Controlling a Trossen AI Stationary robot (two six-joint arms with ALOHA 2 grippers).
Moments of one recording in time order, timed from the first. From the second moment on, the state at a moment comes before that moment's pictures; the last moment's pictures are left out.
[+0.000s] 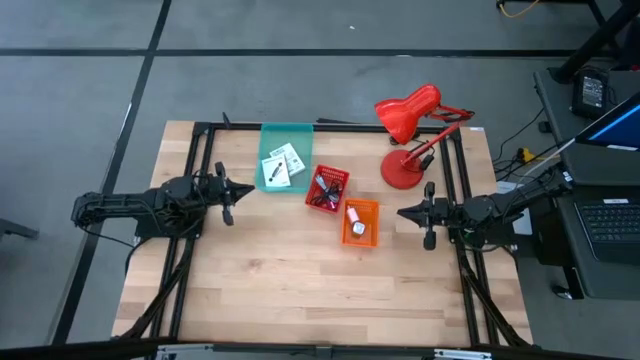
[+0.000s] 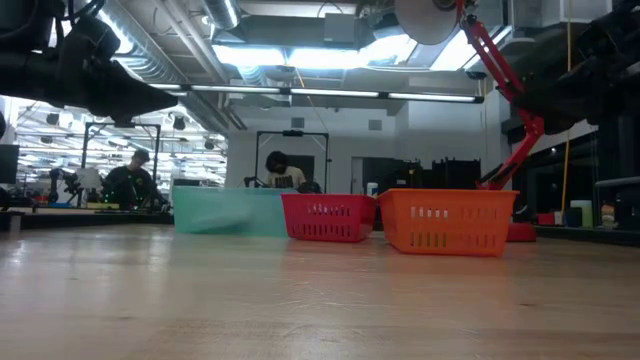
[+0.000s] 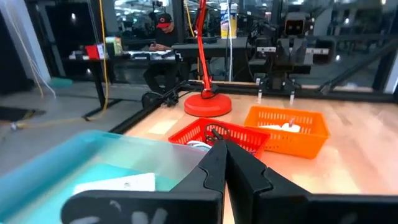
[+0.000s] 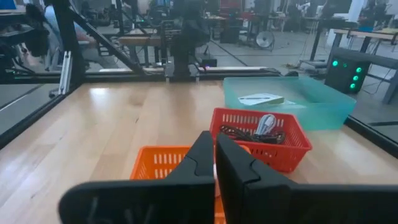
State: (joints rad) left arm 0.09 0.06 0.03 0.00 -0.22 0.00; right arm 0.38 0.20 0.01 0.13 0.50 0.03
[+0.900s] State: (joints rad) left arm 0.09 0.06 0.02 0.00 -0.22 -0.12; right arm 0.38 0.20 0.01 0.13 0.50 0.07
